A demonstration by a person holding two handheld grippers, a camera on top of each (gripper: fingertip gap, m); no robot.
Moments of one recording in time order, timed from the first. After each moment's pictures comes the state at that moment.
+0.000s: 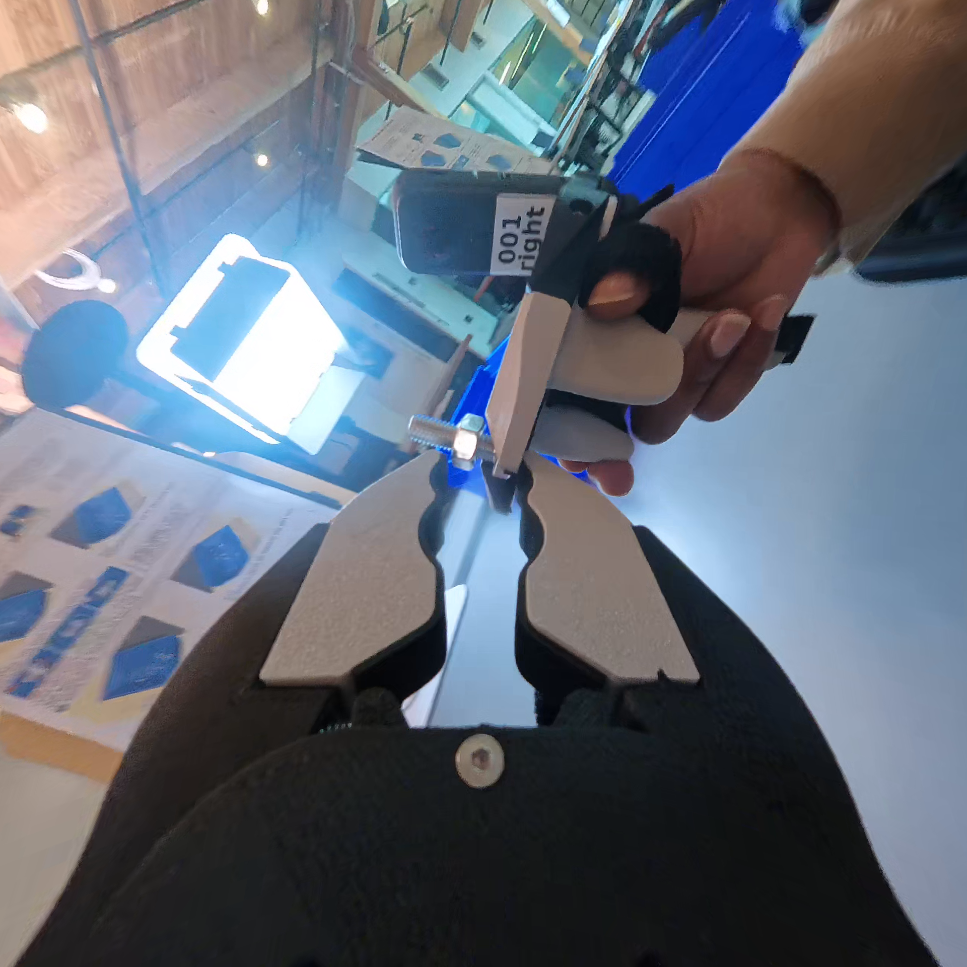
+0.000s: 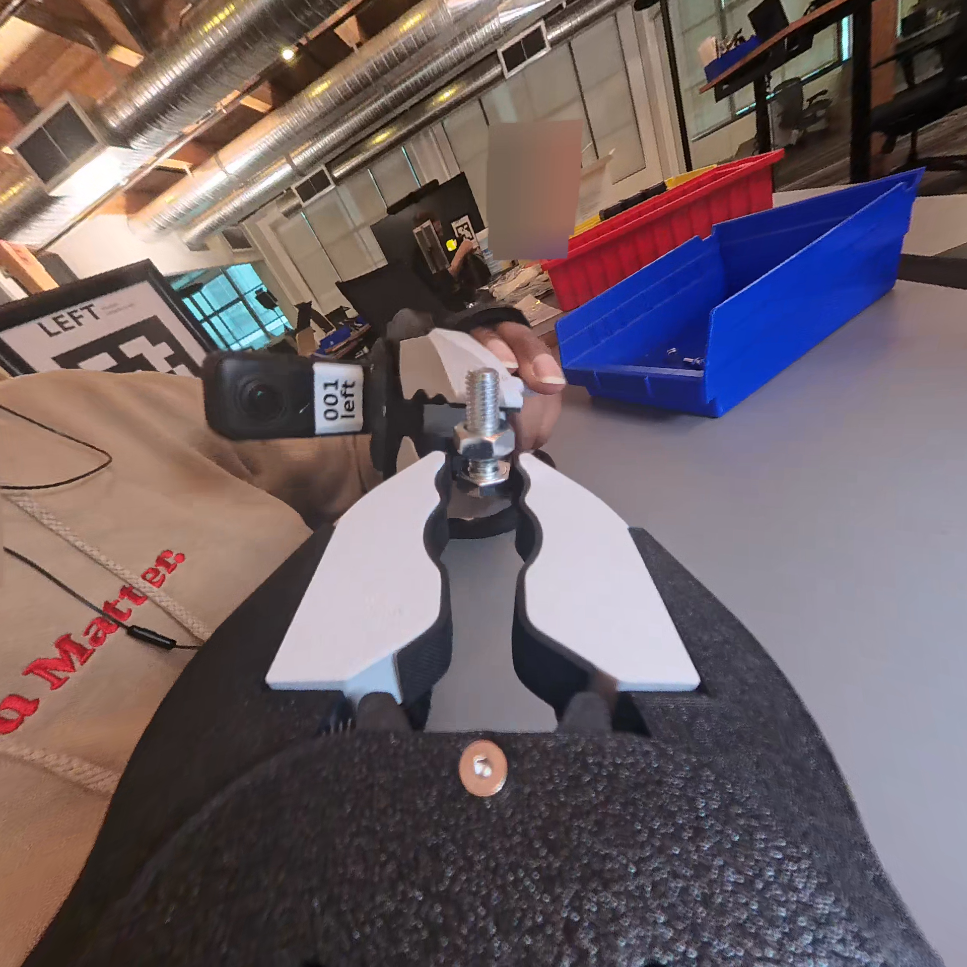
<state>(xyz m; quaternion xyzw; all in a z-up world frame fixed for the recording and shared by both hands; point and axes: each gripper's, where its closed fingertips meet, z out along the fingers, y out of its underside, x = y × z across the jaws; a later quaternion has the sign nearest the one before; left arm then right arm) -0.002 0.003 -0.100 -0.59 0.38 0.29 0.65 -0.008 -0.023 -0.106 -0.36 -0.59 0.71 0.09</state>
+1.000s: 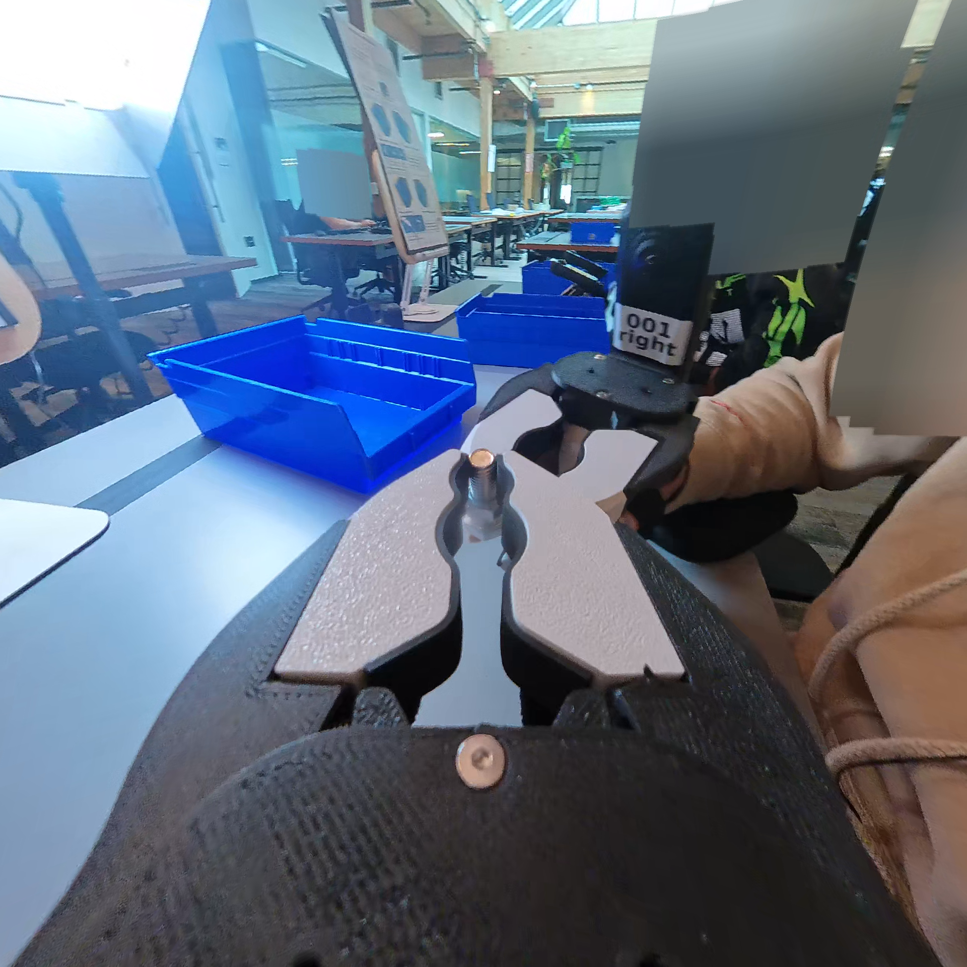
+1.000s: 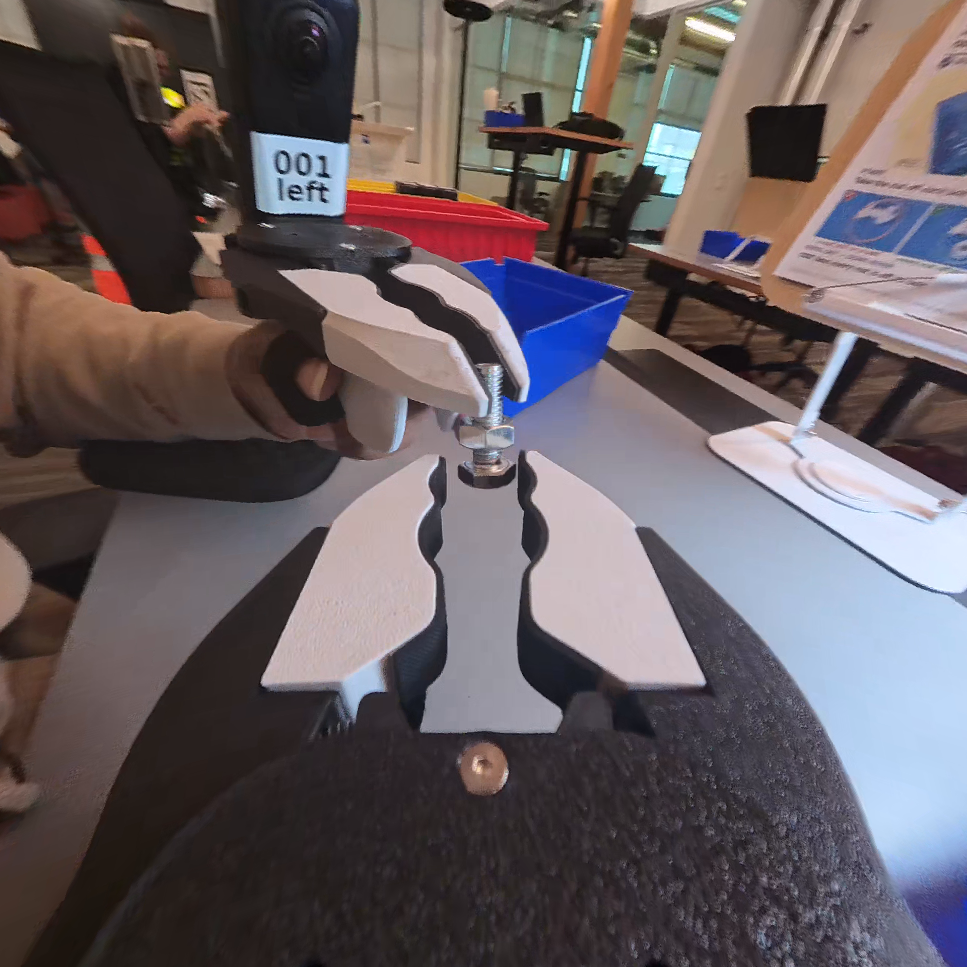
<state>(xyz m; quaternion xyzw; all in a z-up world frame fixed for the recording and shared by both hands) -0.010 0.000 -0.097 -0.70 0.16 -0.15 0.68 -0.026 -0.013 -0.126 -0.35 -0.65 0.56 0.39</state>
